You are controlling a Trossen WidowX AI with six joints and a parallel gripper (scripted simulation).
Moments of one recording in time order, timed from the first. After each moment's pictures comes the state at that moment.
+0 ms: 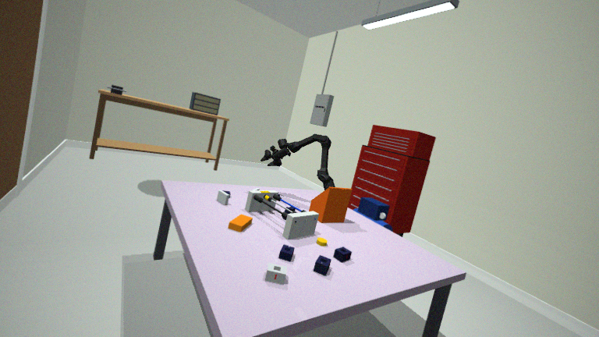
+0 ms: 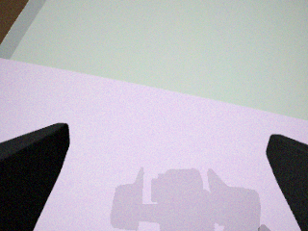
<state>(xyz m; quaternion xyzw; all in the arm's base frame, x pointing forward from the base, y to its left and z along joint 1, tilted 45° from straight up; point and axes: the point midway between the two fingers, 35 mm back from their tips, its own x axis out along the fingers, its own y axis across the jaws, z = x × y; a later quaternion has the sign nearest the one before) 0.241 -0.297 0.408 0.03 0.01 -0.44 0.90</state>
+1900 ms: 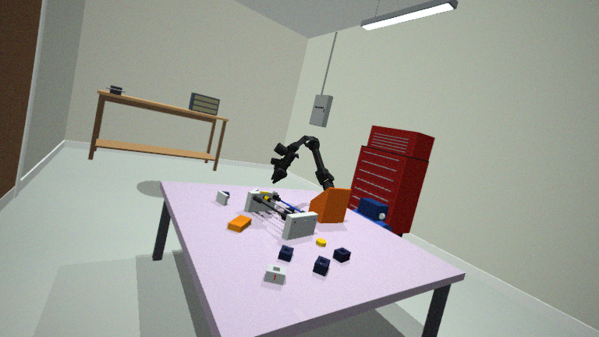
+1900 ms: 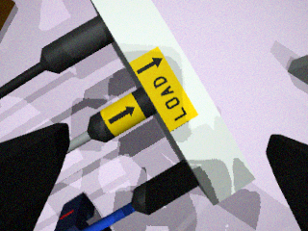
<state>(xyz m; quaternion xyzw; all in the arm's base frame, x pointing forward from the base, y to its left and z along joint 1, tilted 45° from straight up) 0.340 -0.032 0.123 -0.24 0.41 -0.30 0.83</state>
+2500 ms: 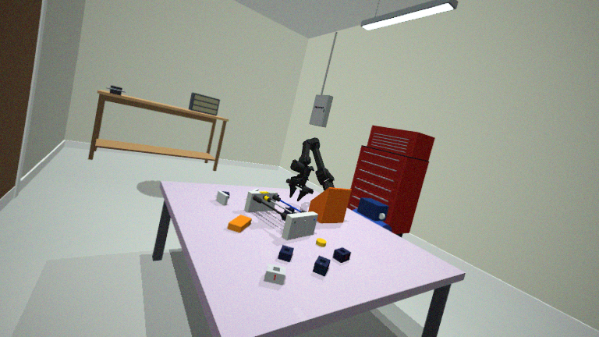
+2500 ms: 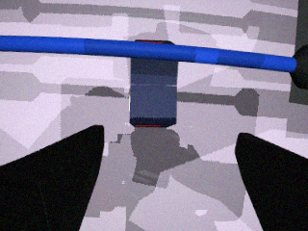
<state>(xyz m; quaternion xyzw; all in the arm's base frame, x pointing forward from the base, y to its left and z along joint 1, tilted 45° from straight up) 0.235 -0.026 0.002 -0.40 0.56 -0.11 0.72</state>
